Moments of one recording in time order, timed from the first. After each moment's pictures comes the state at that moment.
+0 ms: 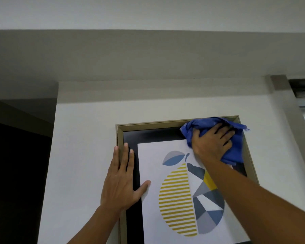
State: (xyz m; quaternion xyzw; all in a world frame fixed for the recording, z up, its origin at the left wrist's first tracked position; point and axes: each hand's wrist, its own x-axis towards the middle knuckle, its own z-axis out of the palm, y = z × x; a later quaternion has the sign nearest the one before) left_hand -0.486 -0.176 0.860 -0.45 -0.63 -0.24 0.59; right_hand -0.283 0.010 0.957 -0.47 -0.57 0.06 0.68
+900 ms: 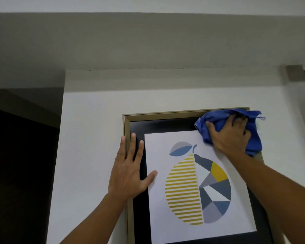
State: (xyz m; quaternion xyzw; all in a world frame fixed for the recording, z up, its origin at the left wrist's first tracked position) left_hand -0.484 -0.178 0.860 -0.47 -0.62 -0.24 0.58; right_hand -0.249 0.038 0.947 -0.45 -0.62 -0.03 0.64
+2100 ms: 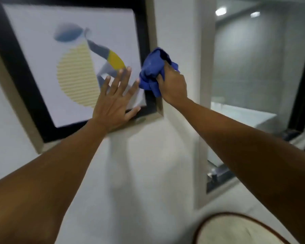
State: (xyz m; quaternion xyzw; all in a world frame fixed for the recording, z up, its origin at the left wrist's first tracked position) left_hand -0.300 -0.060 0.723 -0.66 -0.52 -0.17 0.51; right_hand -0.098 0.030 0.756 -0.33 -0.74 0.02 0.58
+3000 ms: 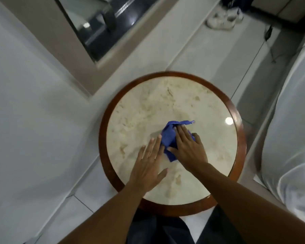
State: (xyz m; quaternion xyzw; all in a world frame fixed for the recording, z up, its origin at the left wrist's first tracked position) left_hand 0.075 -0.020 -0.067 -0.86 -0.48 0.03 -0.16; right_hand 0.265 0.006 -0.045 -0.64 -0.74 0.14 -0.13
